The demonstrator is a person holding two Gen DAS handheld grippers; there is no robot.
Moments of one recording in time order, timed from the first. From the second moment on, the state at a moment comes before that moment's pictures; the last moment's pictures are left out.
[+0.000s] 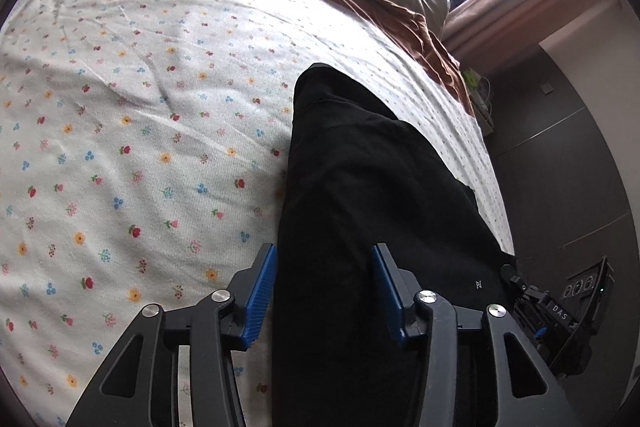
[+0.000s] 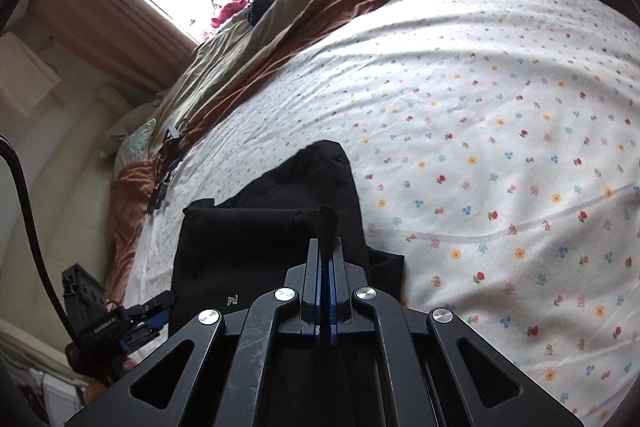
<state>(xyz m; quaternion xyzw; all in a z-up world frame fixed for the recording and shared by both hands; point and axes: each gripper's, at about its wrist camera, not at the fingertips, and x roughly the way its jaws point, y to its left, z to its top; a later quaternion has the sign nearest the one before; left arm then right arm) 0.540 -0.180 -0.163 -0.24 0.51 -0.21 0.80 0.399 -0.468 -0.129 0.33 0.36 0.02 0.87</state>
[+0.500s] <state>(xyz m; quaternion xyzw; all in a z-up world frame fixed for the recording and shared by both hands) 0.543 -0.183 -0.179 -0.23 0.51 -0.21 0.80 0.400 -0.477 -0.141 0.32 0.41 0.02 0.85</state>
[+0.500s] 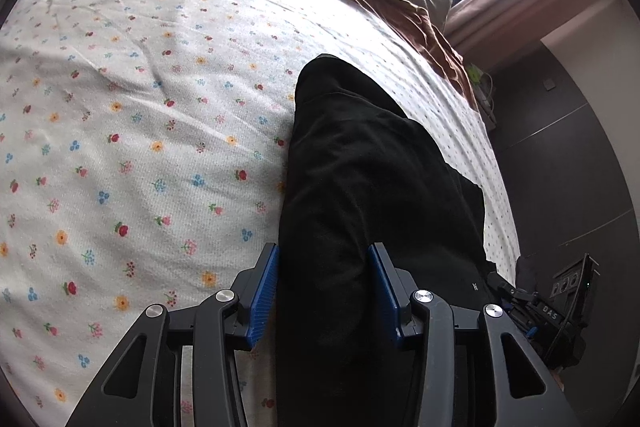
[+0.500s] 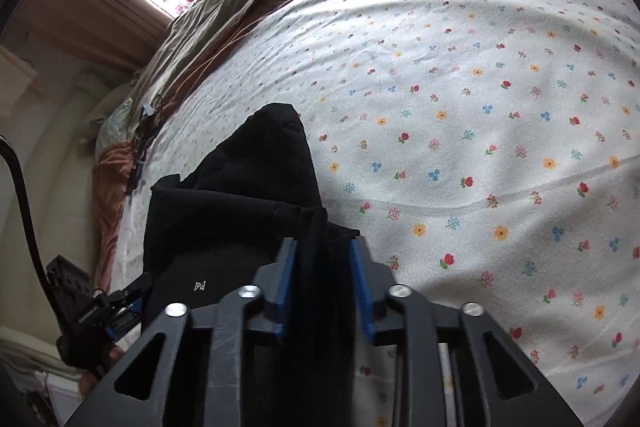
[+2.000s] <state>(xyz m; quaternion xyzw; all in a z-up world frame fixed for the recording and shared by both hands) 0.500 -0.166 -0.152 -0.29 0.47 -0.25 0.80 0.402 -0.417 -0.104 0.36 0.38 0.25 0.81</state>
